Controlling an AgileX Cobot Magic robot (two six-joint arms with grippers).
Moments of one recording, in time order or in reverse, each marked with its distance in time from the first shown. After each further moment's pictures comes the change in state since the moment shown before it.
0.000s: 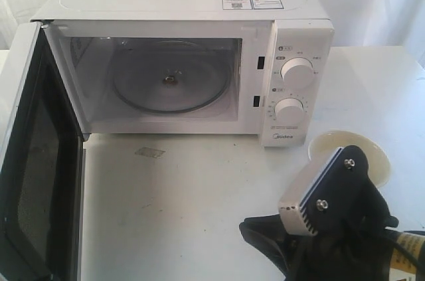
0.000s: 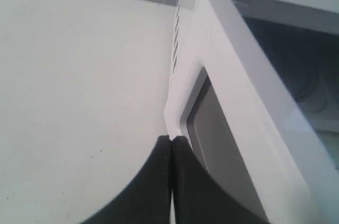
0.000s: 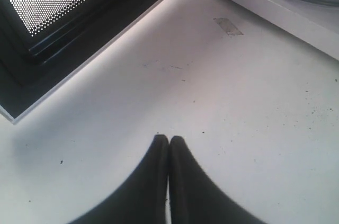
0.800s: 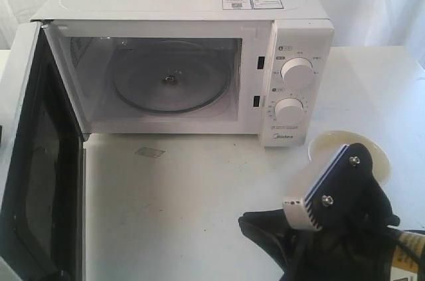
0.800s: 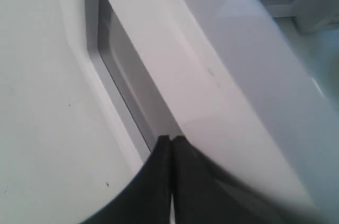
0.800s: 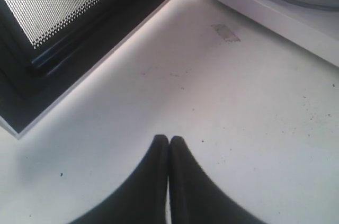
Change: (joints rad) left arm 0.000 0.345 -0.002 -0.510 0.063 0.600; right arm 0.001 0.000 0.010 0.000 -0.049 0.022
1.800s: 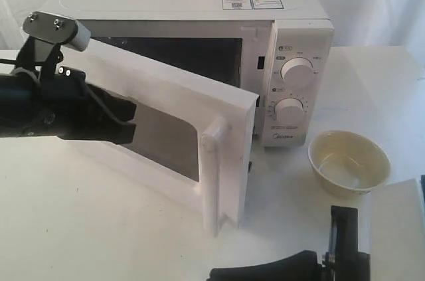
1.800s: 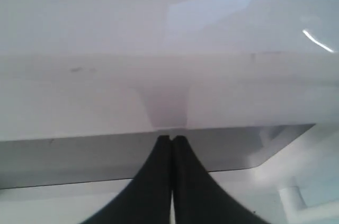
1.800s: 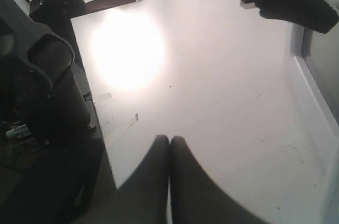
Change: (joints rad) left arm -0.445 0.348 -0.086 -0.402 -0.479 0.511; right arm 0.319 -0.236 0.000 0.000 -0.006 0.049
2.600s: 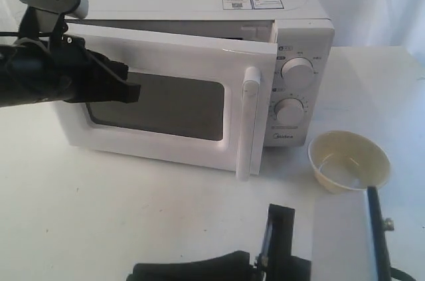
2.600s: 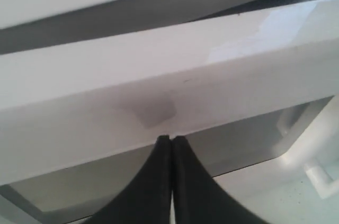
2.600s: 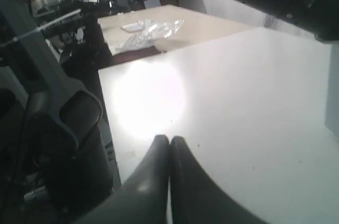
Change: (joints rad) left arm 0.000 0.081 -0.087 0.029 -0.183 -0.016; right arm 0.118 0.272 0.000 -0.007 -0.490 0.052
